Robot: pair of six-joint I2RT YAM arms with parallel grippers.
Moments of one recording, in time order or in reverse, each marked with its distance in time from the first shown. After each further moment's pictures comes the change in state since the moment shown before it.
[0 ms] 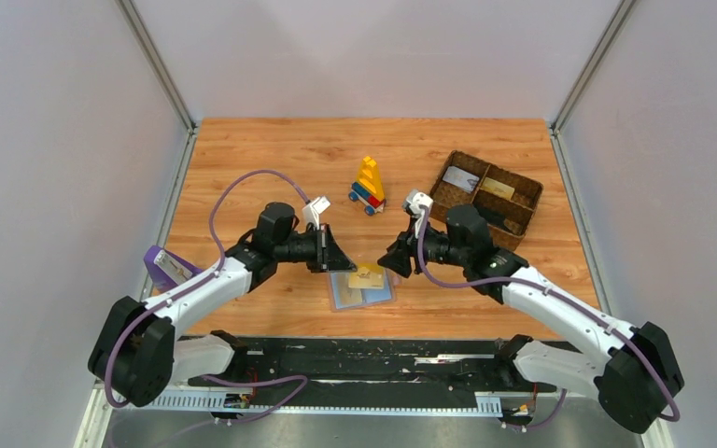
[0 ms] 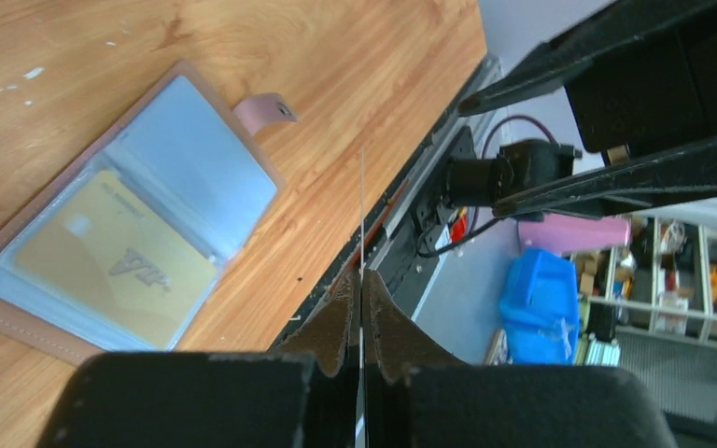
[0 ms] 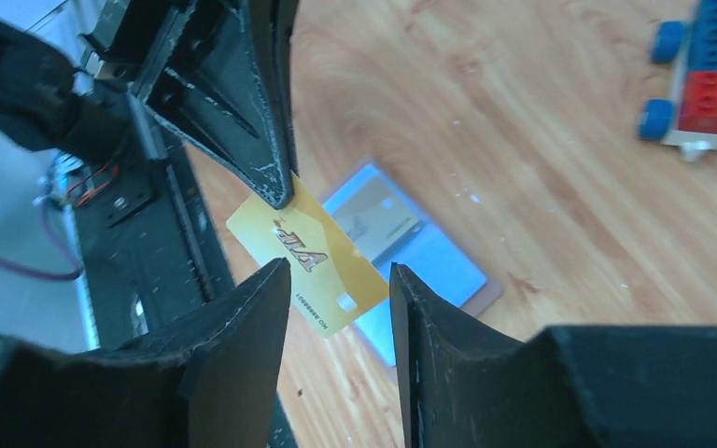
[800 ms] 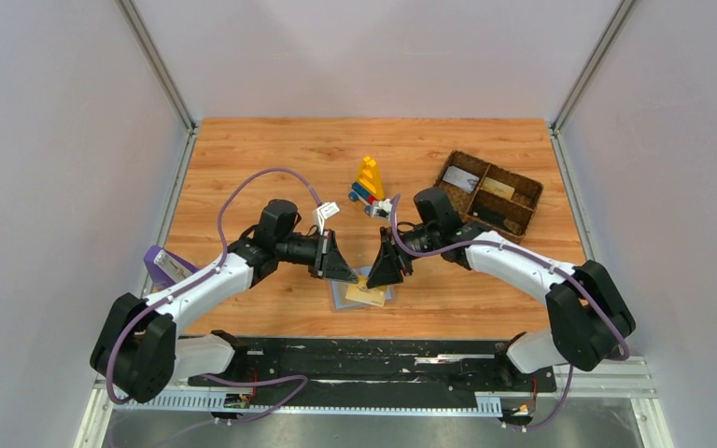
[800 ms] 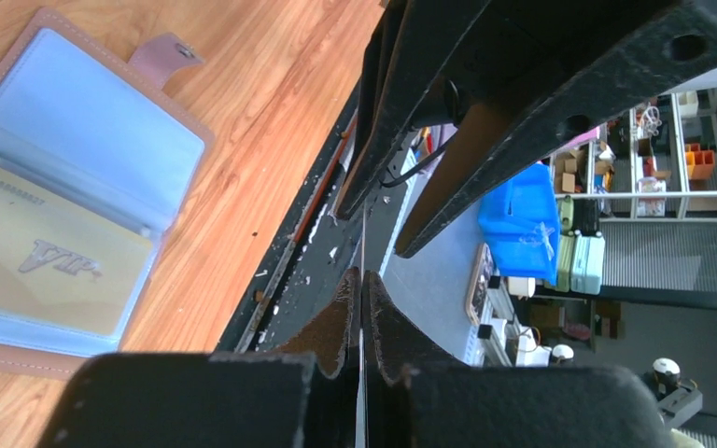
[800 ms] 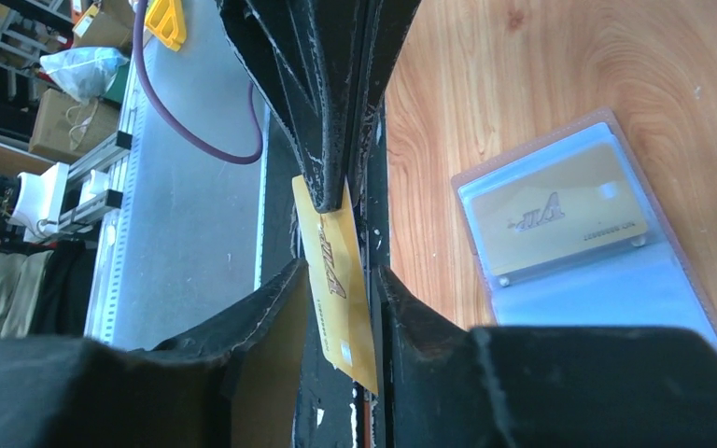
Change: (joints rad) left arm 0.001 0.033 0.054 -0.096 0.250 0.149; right arm -0.058 0.388 0.198 -0.148 -0.634 -0.089
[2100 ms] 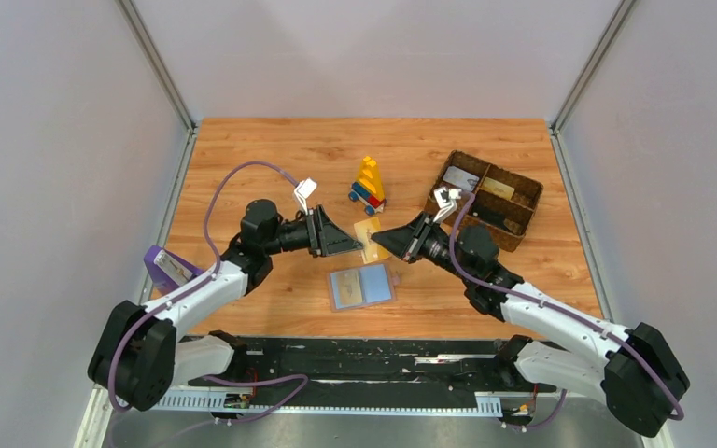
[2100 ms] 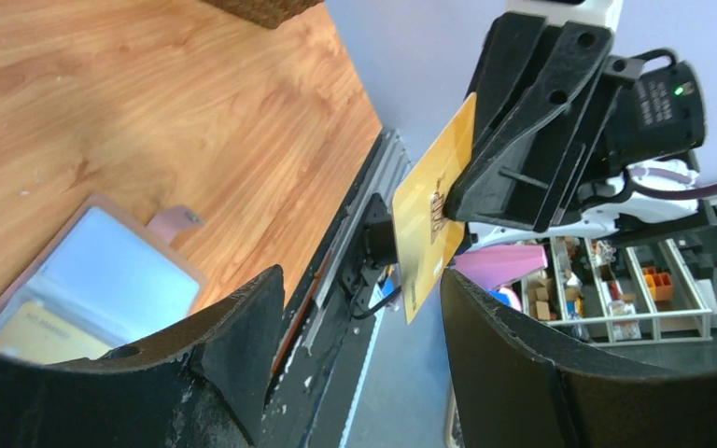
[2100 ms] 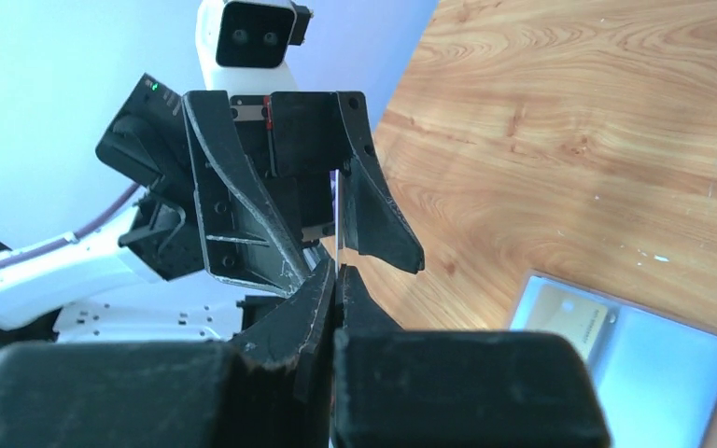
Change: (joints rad) left arm 0.056 -0.050 -0.090 0.456 -0.137 -0.316; right arm 0.086 -0.405 -0.350 0.626 0.825 0.901
